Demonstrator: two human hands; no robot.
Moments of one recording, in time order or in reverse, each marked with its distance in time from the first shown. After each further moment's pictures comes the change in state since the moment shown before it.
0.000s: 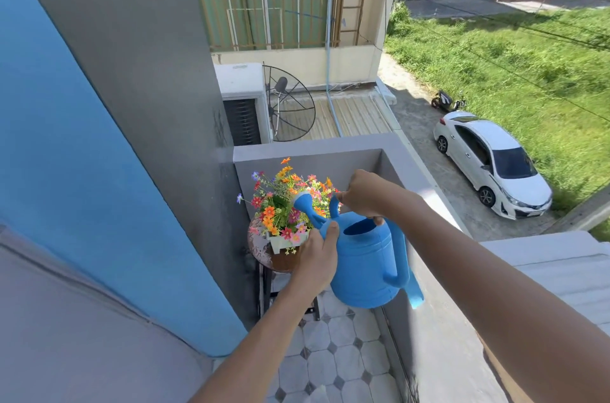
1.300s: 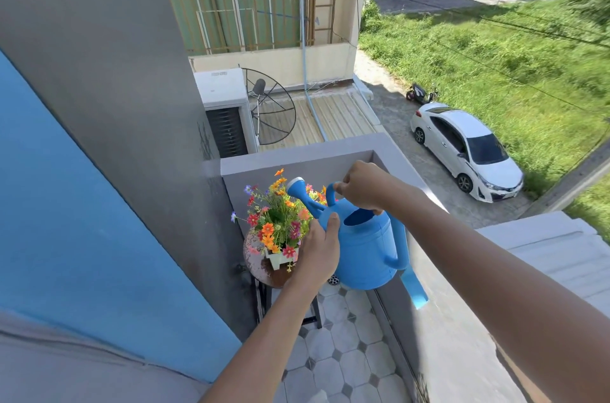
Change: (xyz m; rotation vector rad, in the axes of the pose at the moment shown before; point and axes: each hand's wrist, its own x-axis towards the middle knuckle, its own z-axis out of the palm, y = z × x) left_hand 0.058 0.010 -0.024 -0.015 -0.043 0.078; right_hand 0.042 -0.018 -0.014 -0.084 0.036 0.049
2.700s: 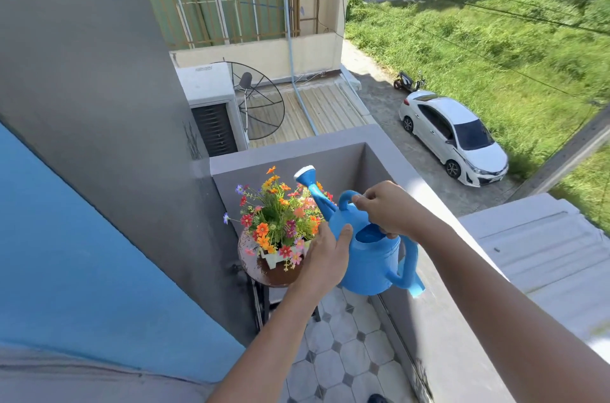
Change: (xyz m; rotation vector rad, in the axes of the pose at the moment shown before) left_hand 0.003 -0.008 0.011 0.098 -0.170 0.022; right_hand -0.016 0.048 0.036 0.433 0.074 0.076
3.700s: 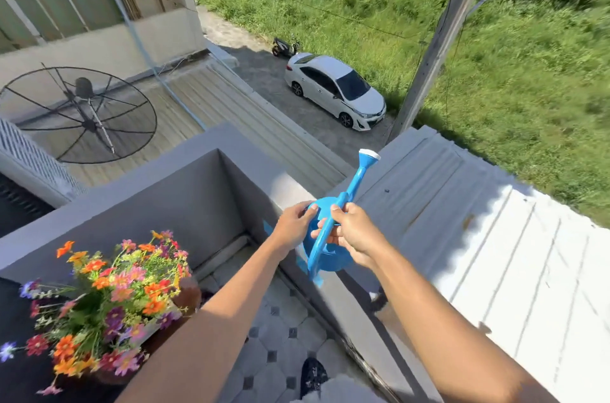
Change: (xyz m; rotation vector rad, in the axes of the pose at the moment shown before) left_hand 0.202 0.090 0.244 0.050 -0.453 0.190; right_hand 0.039 0.241 -0.085 1.213 0.292 0.380
